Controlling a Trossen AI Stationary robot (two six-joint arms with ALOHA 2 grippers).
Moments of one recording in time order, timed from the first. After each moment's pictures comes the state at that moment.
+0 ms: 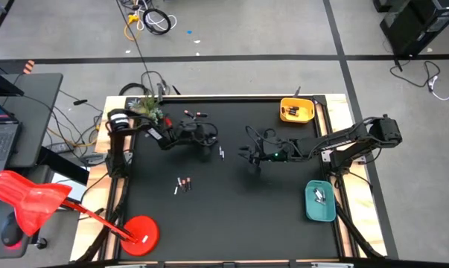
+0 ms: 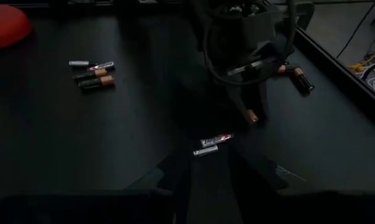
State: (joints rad) left arm 0.43 1.97 0.59 0.92 0.12 0.12; right arm 0.01 1.42 0.67 0.25 0.25 0.08
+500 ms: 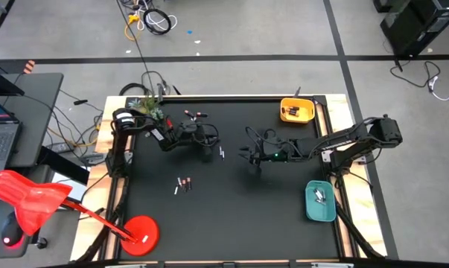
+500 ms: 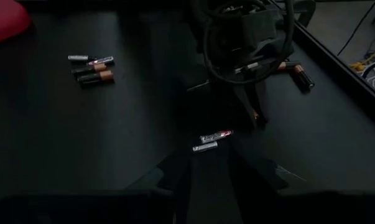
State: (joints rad) left arm 0.43 2.07 0.57 1.01 0.12 0.09; right arm 0.01 1.42 0.67 0.23 0.25 0.08
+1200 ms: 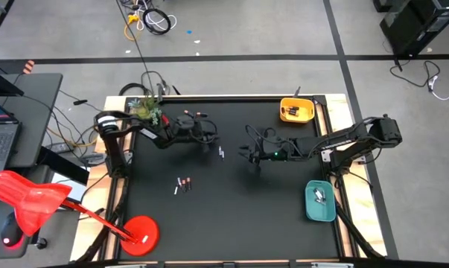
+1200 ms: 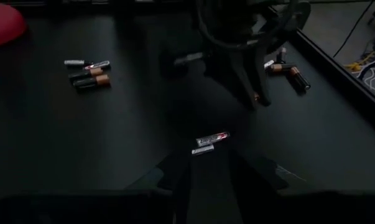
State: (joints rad) left arm 0.42 1.83 0.57 0.88 0.17 0.06; right arm -0.01 1.42 0.67 0.24 0.25 0.08
